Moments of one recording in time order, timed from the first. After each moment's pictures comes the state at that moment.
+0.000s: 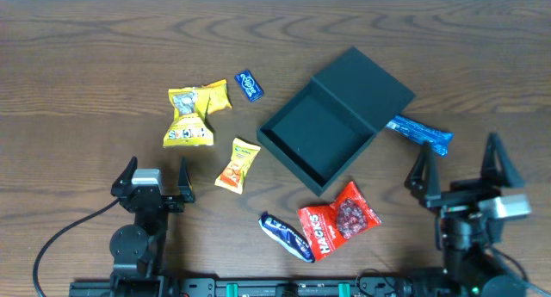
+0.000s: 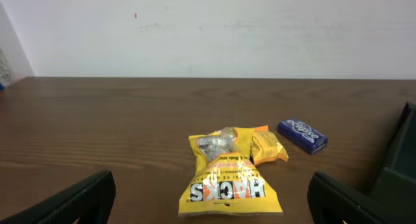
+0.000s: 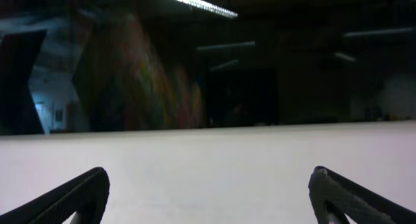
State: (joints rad) left arm -0.06 0.01 0.02 -0.11 -0.03 -0.02; right arm 0.06 0.18 0.30 0.41 -0.05 0.12
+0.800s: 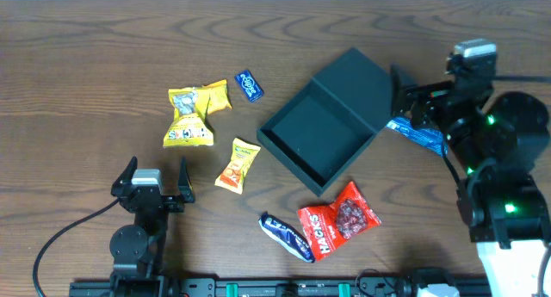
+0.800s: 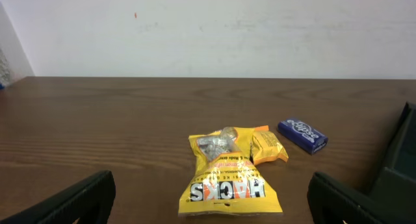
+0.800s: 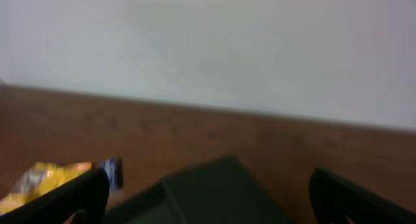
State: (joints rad) left arm -0.06 0.01 0.02 -0.11 -0.04 -0.02; right arm 0.06 0.96 1.05 -0.40 -0.18 0.04
